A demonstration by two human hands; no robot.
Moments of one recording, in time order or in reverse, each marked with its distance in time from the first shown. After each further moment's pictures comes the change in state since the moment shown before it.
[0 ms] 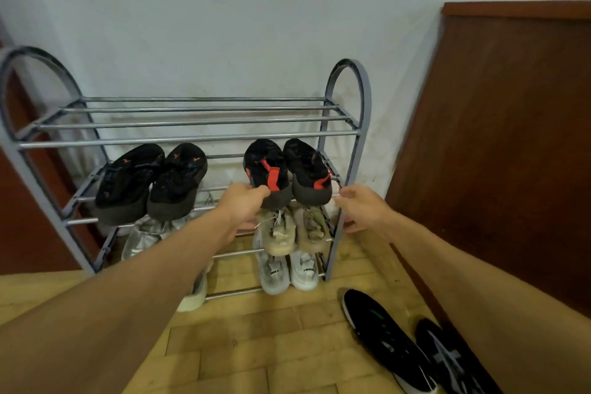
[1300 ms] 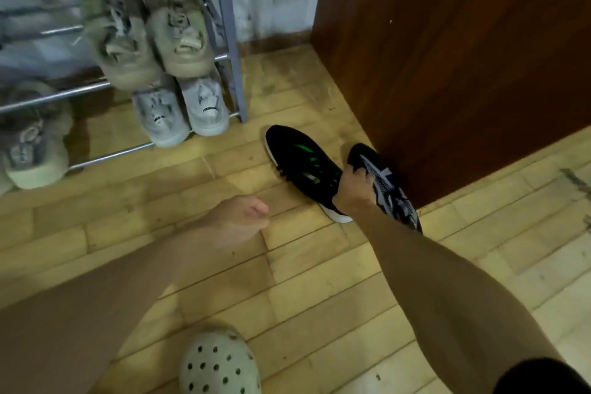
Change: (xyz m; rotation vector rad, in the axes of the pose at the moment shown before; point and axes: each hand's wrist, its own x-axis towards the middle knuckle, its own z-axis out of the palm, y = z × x) left_hand -0.026 -0.255 0.222 0.629 -0.677 -0.109; right_hand -0.020 0.383 0.042 -0.726 -0.034 0.465
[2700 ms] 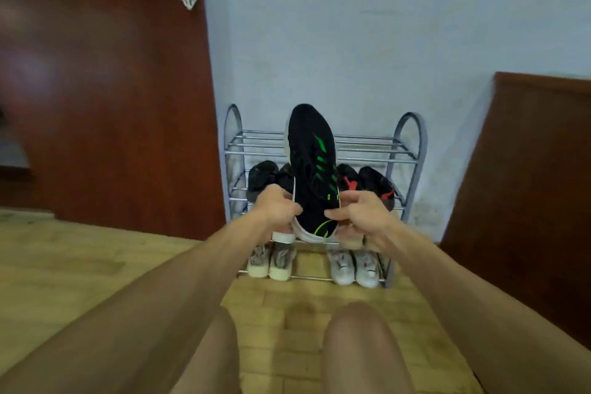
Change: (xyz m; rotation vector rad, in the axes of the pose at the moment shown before) left_hand -0.425 0.039 -0.198 -0.513 0.893 0.144; right_hand -0.412 -0.236 -0.248 0.998 -0.262 -0.859
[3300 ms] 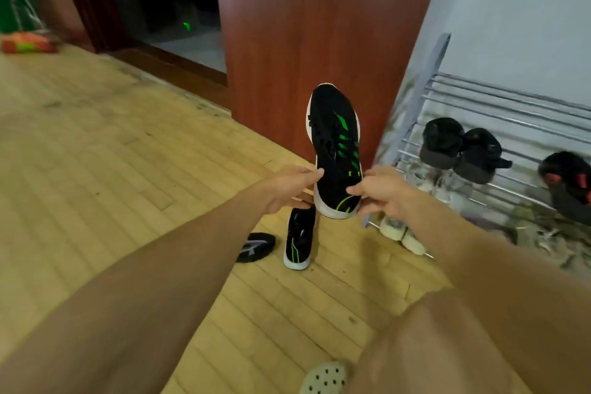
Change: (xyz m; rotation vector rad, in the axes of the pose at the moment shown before) left_hand -0.035 -0.198 -0.215 -0.287 0.113 -0.310; right_hand 0.072 0.018 0.293 -0.296 -0.374 0.202
